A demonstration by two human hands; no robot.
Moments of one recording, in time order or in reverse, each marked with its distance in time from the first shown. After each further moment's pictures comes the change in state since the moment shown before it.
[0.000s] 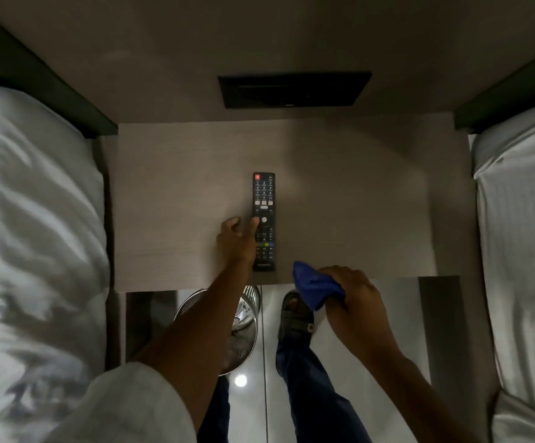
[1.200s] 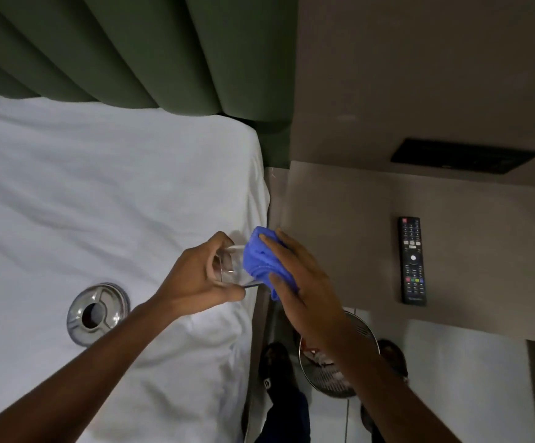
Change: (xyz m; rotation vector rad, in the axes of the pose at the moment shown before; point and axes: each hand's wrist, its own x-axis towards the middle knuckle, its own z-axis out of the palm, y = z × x) left_hand -0.043 0.019 -0.442 0.469 -0.207 0.518; right_hand -0.018 -0.288 0.195 0.259 -0.153 -0.609
